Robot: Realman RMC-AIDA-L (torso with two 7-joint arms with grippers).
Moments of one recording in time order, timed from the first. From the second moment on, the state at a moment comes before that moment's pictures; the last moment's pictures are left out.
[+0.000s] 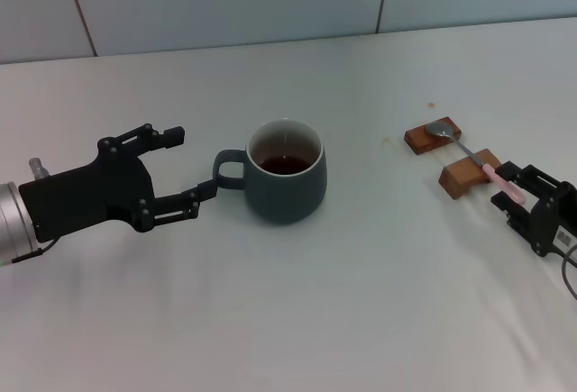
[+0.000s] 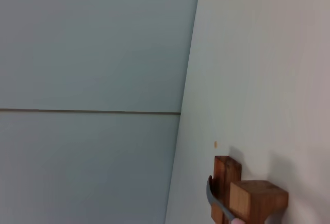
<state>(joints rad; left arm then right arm) -0.63 -2.07 0.30 0.40 2.18 1.53 -0.84 0.31 2.07 -0.08 -0.15 -1.88 -1.28 2.03</state>
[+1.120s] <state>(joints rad) -0.64 -2.07 0.32 0.40 2.18 1.53 -0.87 0.29 2.07 -0.07 -0.16 -1.87 -1.28 2.01</state>
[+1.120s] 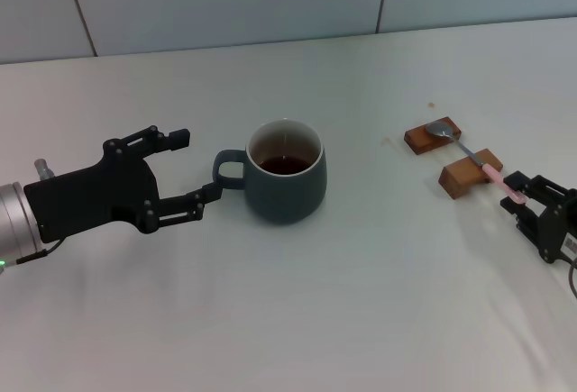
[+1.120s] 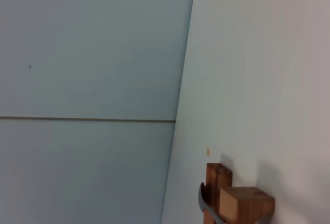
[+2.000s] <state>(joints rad) -0.64 -2.07 0.33 0.40 2.18 1.53 -0.87 0.28 2.07 -0.07 -0.16 -1.87 -1.29 2.01</state>
